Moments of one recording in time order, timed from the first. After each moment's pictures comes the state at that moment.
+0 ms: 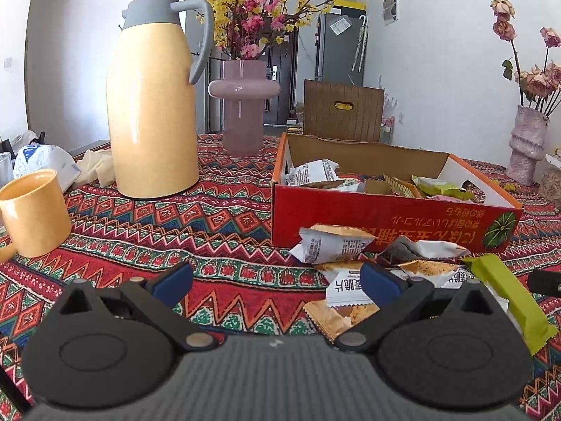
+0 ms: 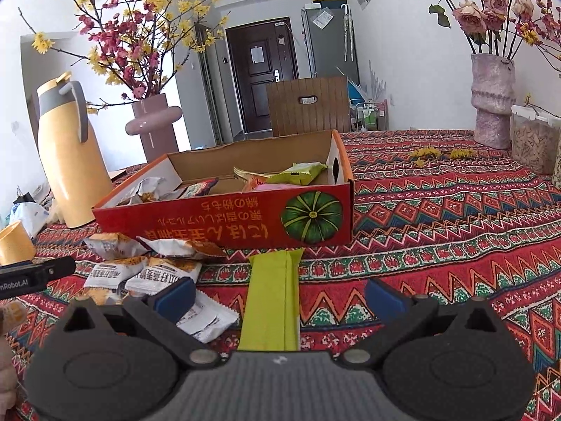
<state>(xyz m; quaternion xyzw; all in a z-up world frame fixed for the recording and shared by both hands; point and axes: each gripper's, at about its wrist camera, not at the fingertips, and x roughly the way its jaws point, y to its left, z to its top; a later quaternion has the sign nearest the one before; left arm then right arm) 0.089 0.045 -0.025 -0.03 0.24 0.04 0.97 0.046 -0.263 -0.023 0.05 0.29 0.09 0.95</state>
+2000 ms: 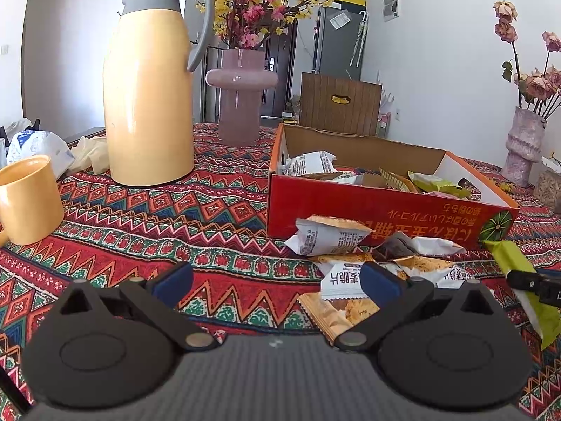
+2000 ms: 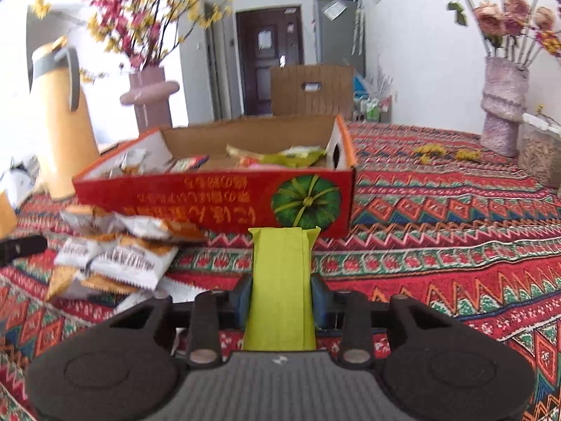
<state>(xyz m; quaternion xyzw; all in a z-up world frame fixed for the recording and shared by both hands) 0.092 0.047 -0.029 -0.05 0.26 0.03 0.96 0.067 -0.263 -0.037 0.02 0.29 0.09 0.95</state>
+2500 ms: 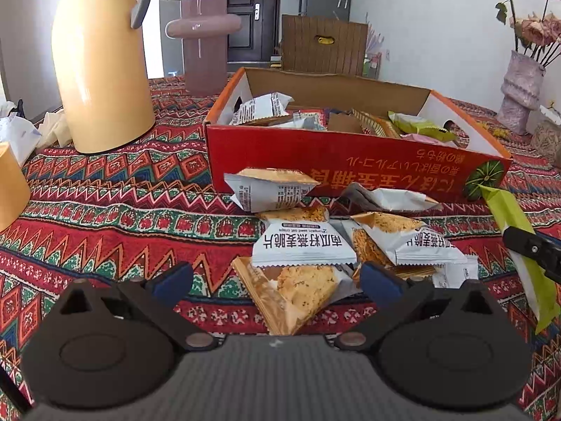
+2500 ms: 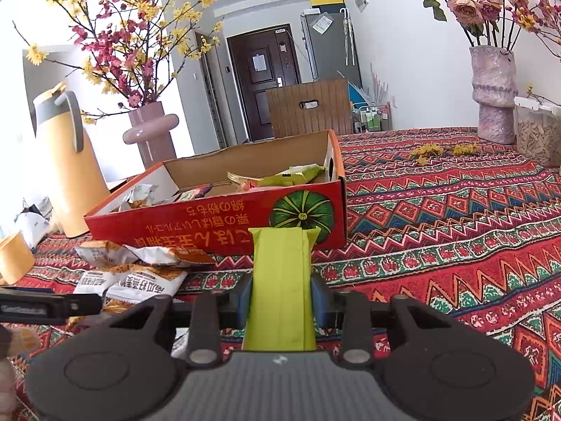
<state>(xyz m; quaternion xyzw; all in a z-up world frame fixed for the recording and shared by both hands) 0.122 -0.002 -0.036 -0.02 0.36 0.03 0.93 0.060 -0.280 -0.039 0.07 0.27 0.11 0.95</state>
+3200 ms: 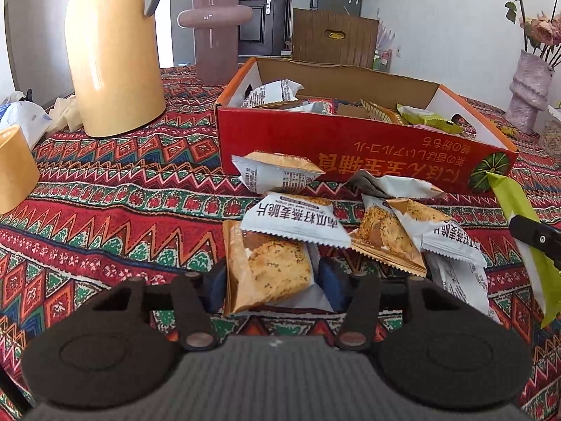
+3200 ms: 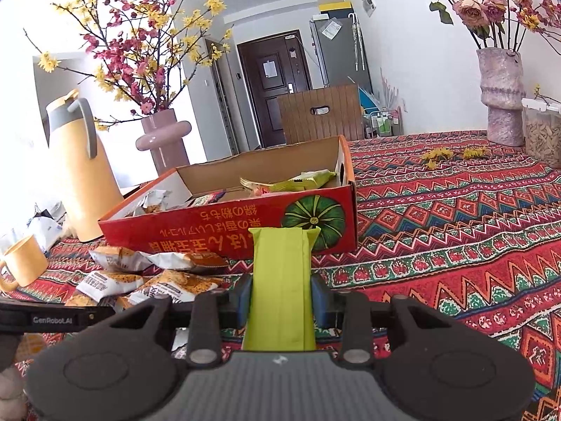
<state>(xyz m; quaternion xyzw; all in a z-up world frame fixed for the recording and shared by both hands) 0.109 0.003 -0.039 -0.03 0.37 0.03 0.93 0.055 -0.280 -0.037 0.08 0.26 0.12 0.95</state>
